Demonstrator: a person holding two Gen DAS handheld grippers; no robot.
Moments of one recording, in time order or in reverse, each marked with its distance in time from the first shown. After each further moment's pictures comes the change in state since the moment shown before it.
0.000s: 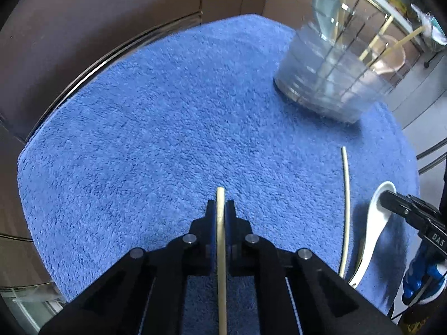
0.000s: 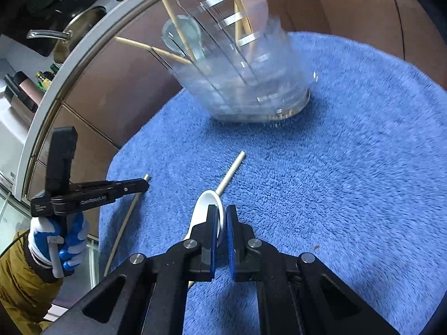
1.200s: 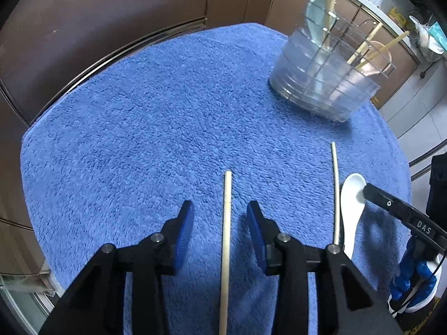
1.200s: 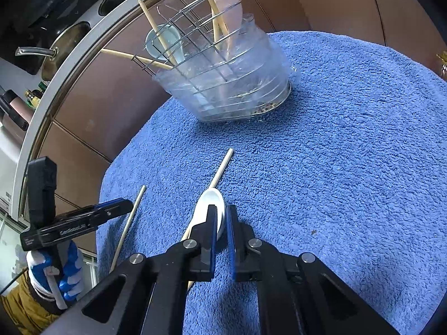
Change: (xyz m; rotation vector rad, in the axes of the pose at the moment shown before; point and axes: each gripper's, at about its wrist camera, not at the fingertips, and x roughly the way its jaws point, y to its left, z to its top) left arm -0.006 -0.010 -0.026 -0.038 -0.018 -0.019; right arm -0.007 -0.013 -0.012 0.100 -0.029 -0.024
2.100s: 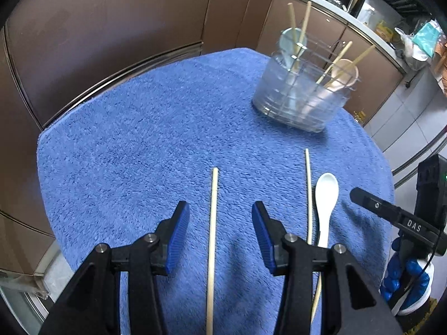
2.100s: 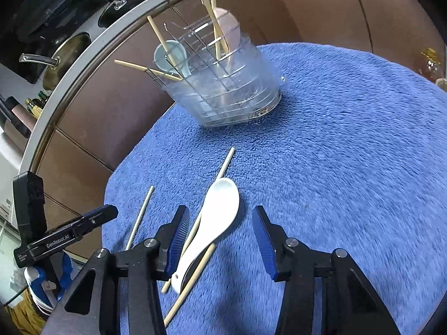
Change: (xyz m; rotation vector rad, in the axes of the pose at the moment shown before) left arm -0.057 -0.007 -0.023 -0.008 -0.118 -0.027; right arm -0.010 0.021 -0.013 0.030 -0.058 -0.023
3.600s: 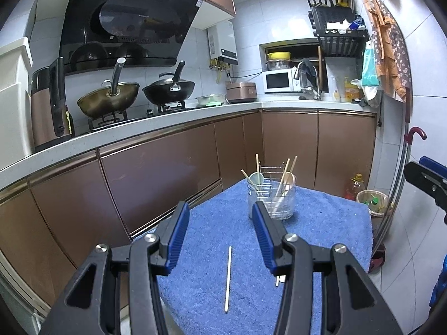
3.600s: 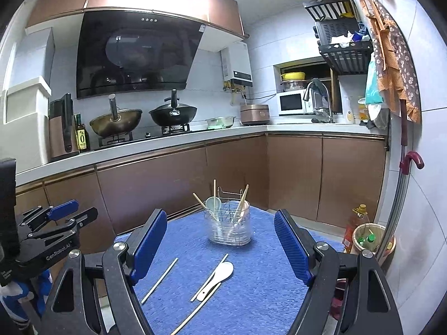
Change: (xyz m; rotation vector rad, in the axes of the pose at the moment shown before) left arm -0.256 -0.091 -0.100 0.213 -0.678 0.220; right arm -0.249 0.180 -0.109 -0.391 -0.689 -0.311
